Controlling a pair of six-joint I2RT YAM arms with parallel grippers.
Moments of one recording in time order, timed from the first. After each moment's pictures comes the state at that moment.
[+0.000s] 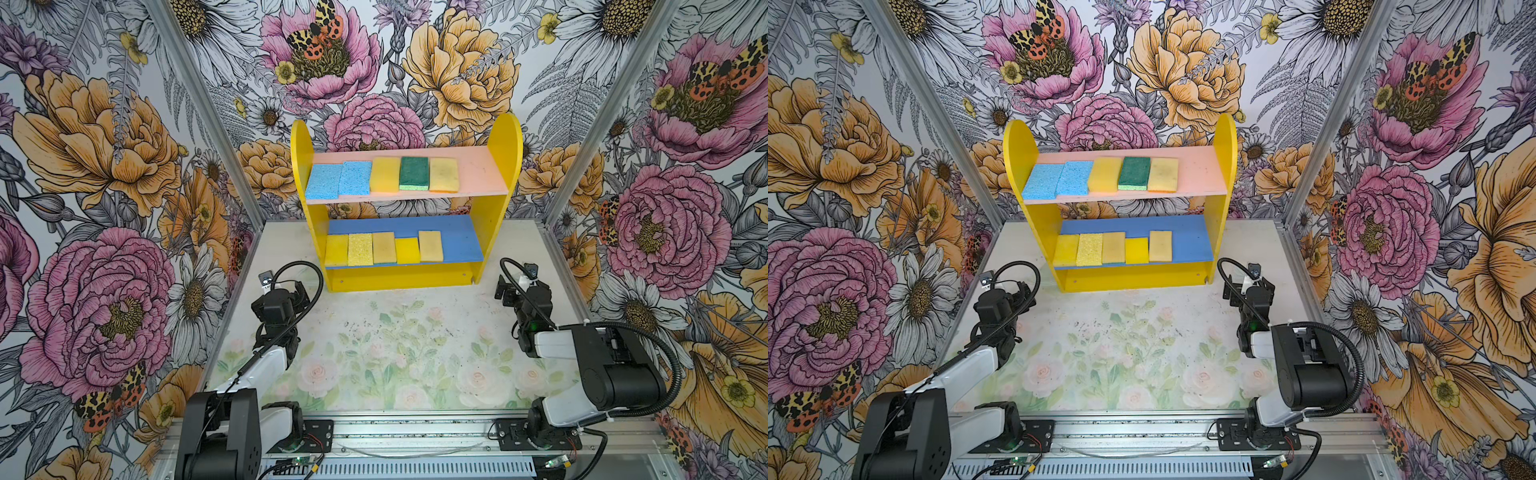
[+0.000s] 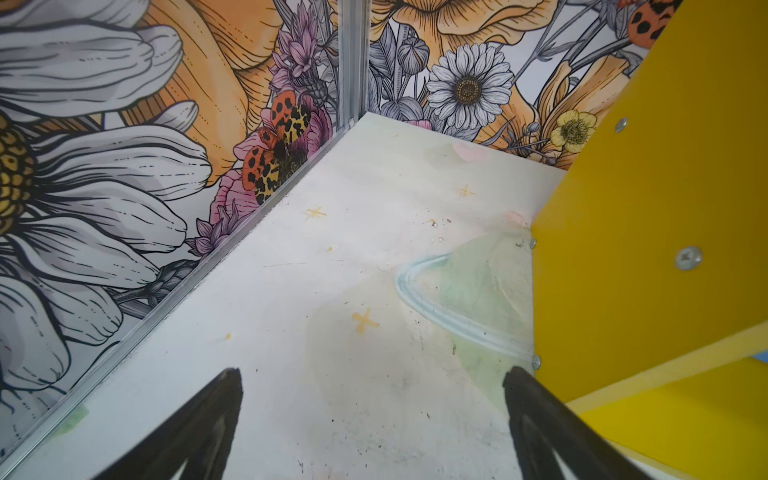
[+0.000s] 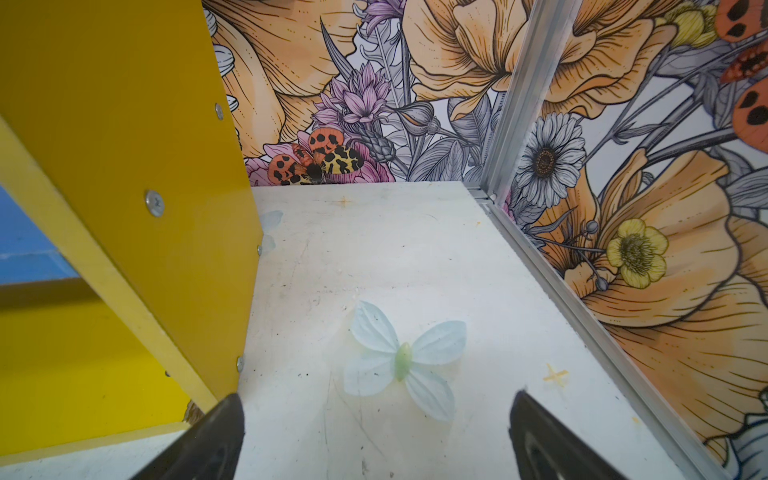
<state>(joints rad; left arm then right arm) 0.05 1.19 0.37 0.44 -0.32 -0.20 0.00 1.52 0.36 0.90 0.14 -0.01</state>
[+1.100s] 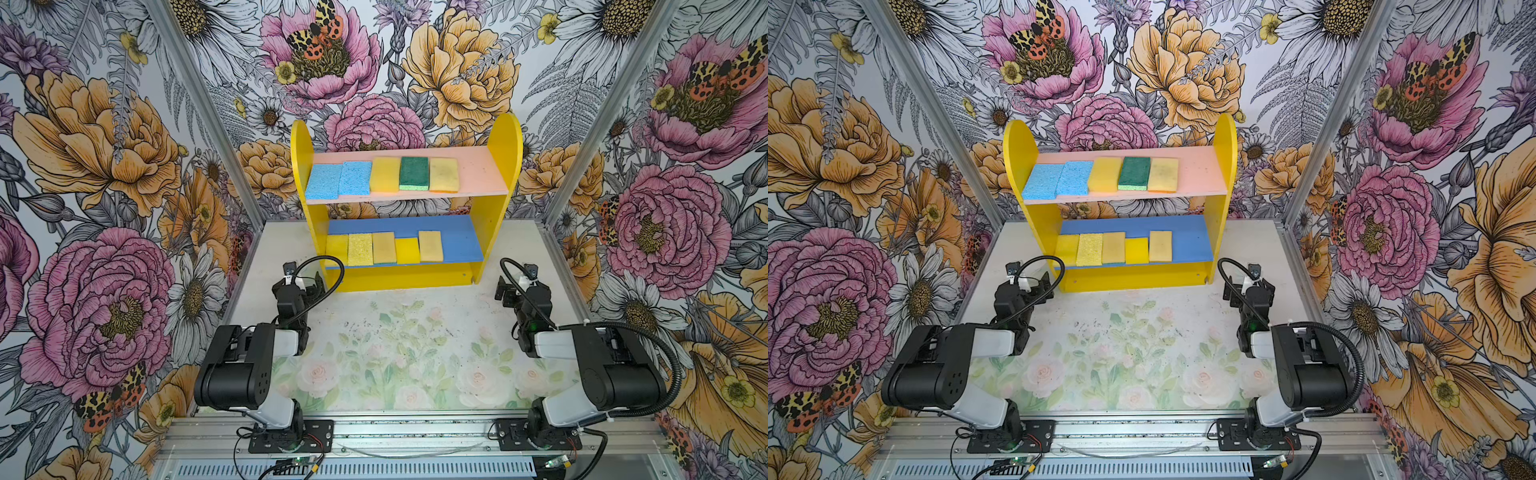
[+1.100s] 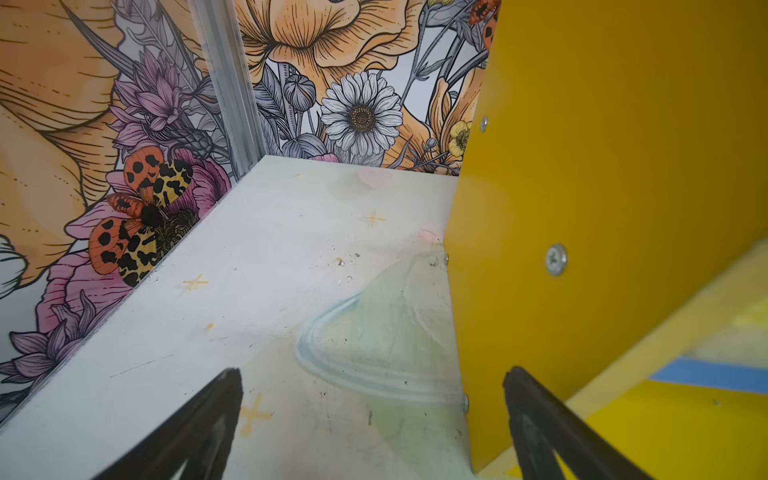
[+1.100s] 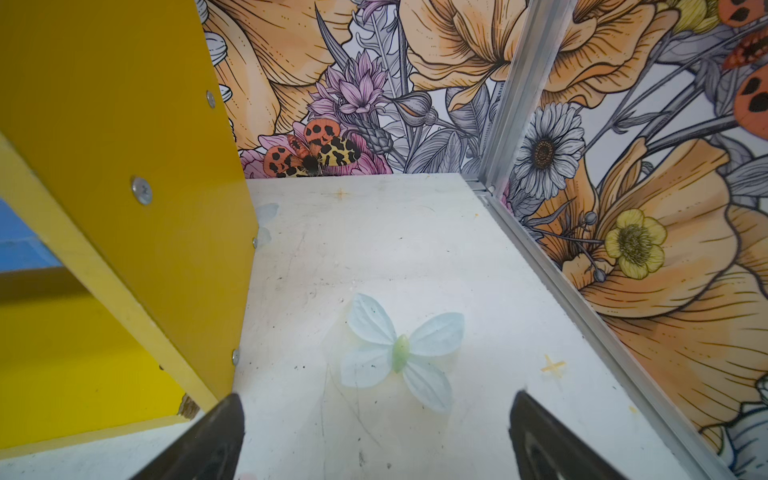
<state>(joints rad) -0.01 1.54 0.40 0.92 -0.16 -0.07 0.00 1.52 0.36 0.87 0.15 0.00</state>
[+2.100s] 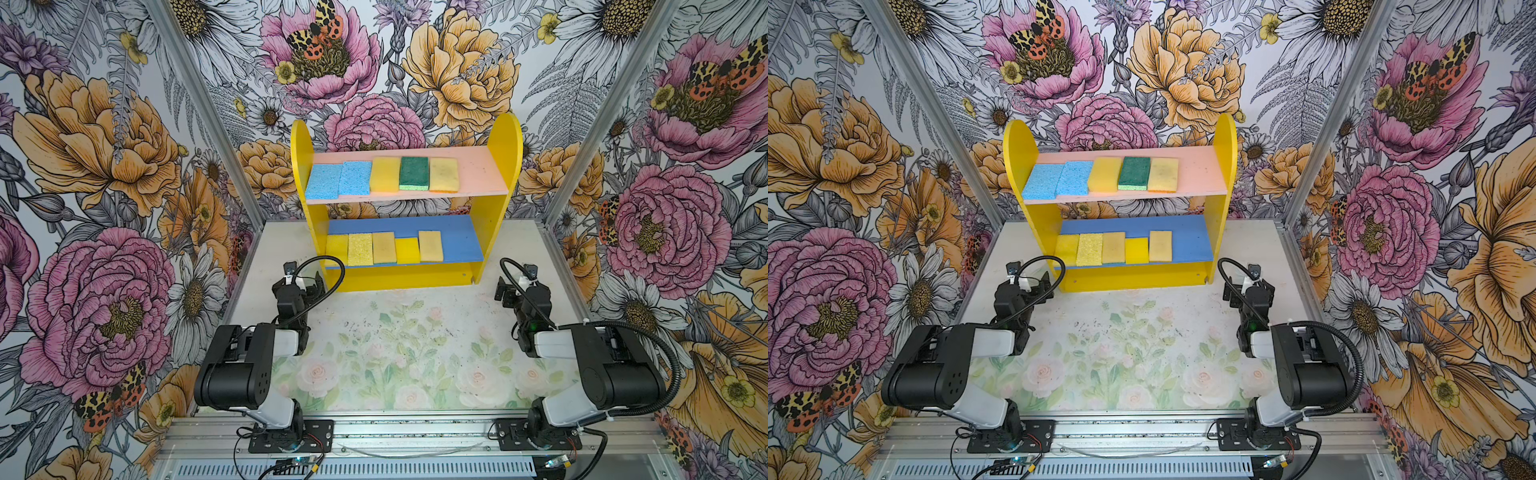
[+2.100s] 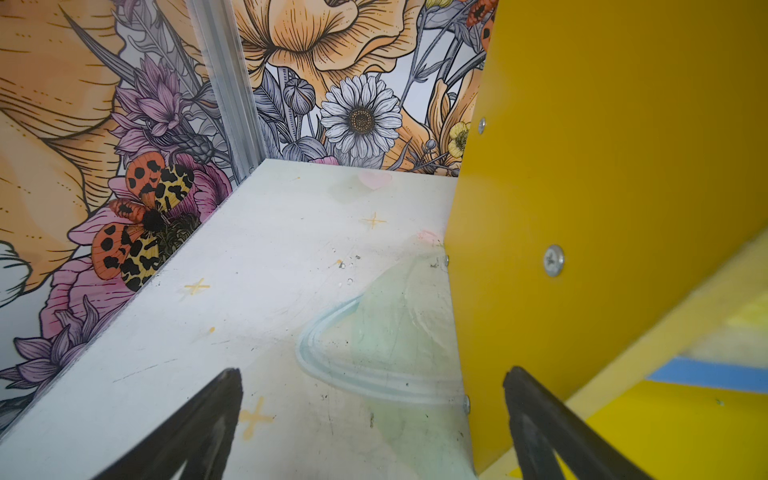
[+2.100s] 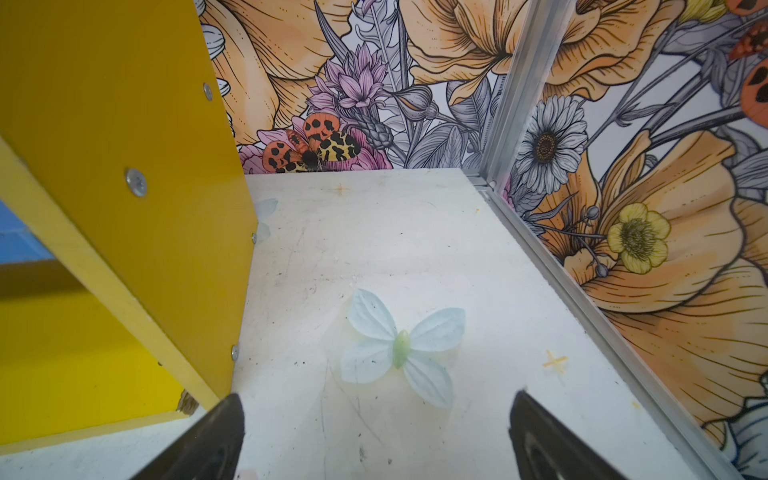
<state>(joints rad) -0.01 1.54 0.40 0.92 -0.16 -0.06 0.00 1.53 0.36 0.87 0.15 0.01</state>
